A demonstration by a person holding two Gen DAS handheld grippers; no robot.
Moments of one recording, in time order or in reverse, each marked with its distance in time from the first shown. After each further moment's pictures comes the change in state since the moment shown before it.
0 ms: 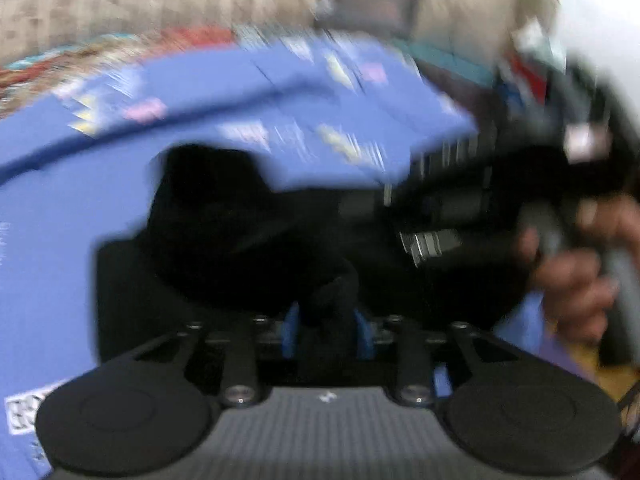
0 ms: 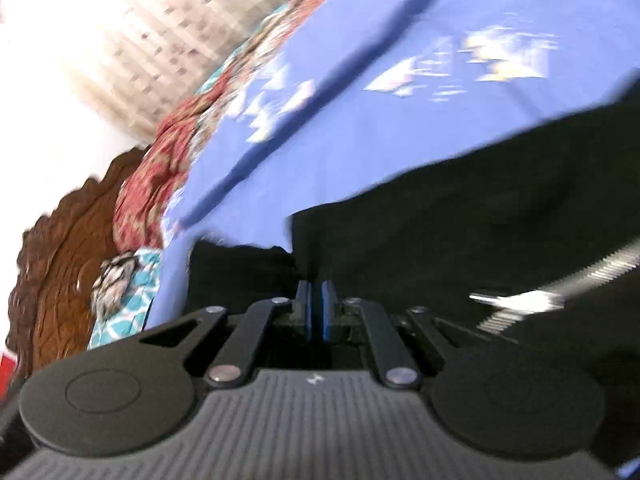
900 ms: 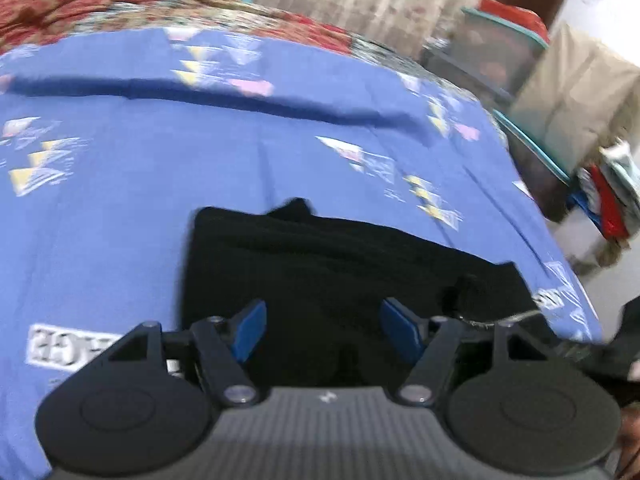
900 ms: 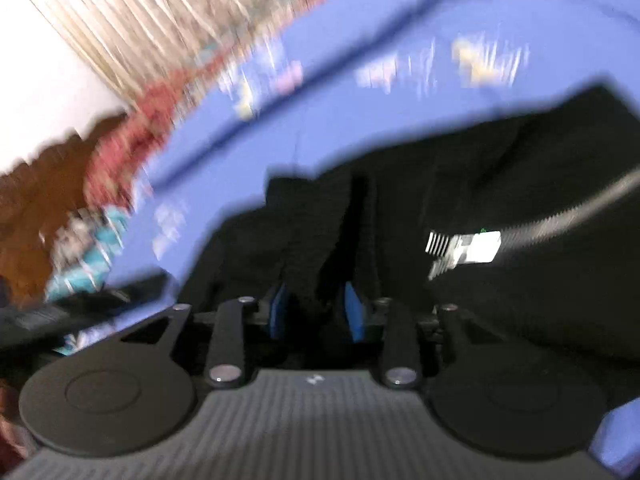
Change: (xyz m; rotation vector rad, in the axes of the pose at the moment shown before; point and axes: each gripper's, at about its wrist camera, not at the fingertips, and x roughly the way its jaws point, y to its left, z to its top) left arm -0.025 0.067 0.029 -0.402 -0.073 0.053; right arm -0.041 0.014 -0.012 -0.217 -0.096 -0.064
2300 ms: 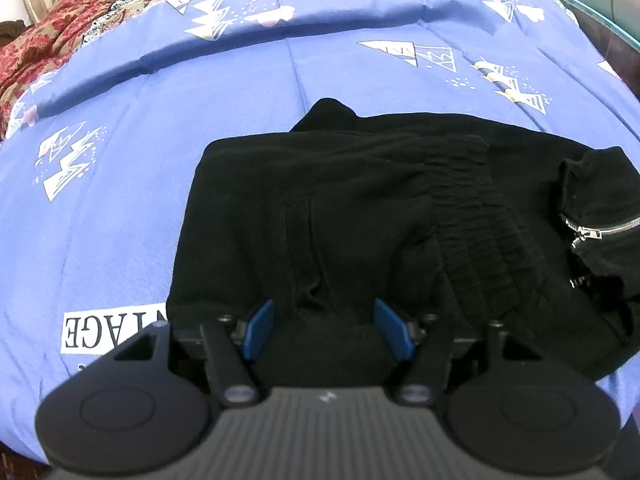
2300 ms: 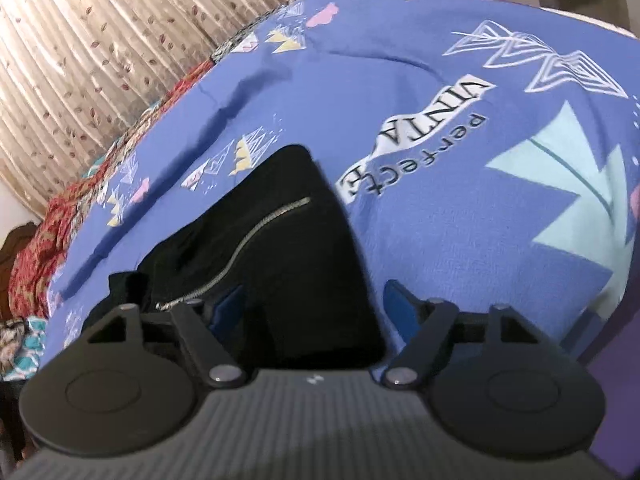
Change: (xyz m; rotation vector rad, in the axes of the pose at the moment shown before) left arm 0.065 -0.039 -0.027 0.161 0.216 0.376; right arm -0.089 -0.126 -0.032 0.195 -0.100 -0.272
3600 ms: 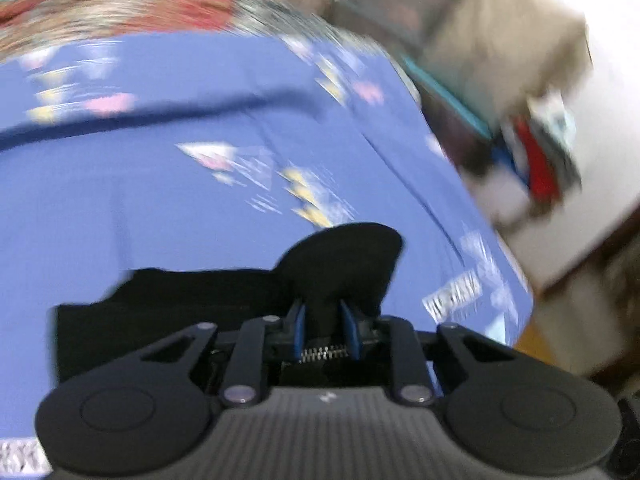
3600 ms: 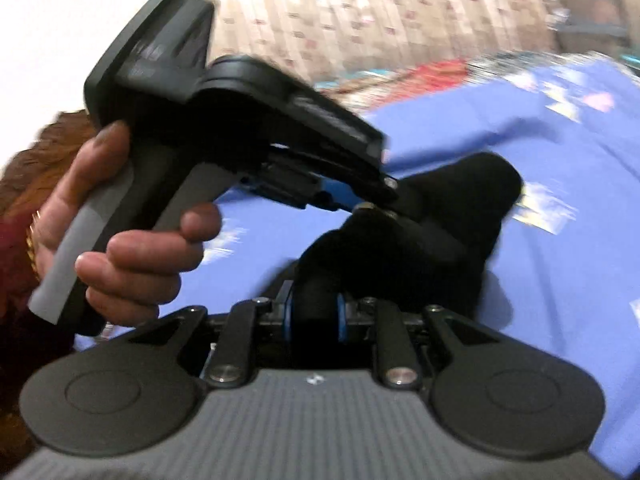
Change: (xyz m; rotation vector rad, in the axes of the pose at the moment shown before) left arm -0.087 0.009 0.104 -0.031 -0.113 -0.558; right arm -0.001 0.221 -0.023 -0.529 -0.002 0.434
